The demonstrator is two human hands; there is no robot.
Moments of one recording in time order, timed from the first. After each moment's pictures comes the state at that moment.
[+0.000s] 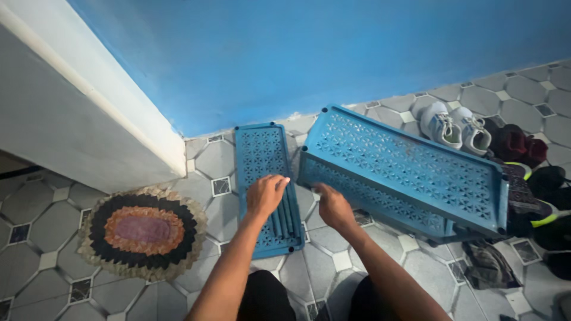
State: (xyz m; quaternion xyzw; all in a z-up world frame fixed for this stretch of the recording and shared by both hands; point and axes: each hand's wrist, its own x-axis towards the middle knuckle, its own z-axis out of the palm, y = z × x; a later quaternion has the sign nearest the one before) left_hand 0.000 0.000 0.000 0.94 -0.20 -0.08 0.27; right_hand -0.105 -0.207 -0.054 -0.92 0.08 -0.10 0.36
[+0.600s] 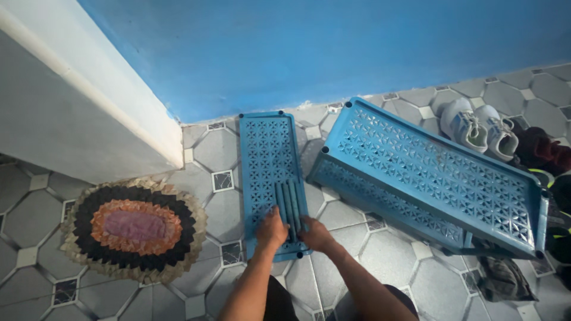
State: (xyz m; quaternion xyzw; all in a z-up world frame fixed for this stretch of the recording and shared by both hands) left_hand -0.016 0.025 -0.182 0.94 -0.04 -0.27 0.22; right_hand -0.086 -0.144 -0.227 -0.89 0.14 0.16 0.40
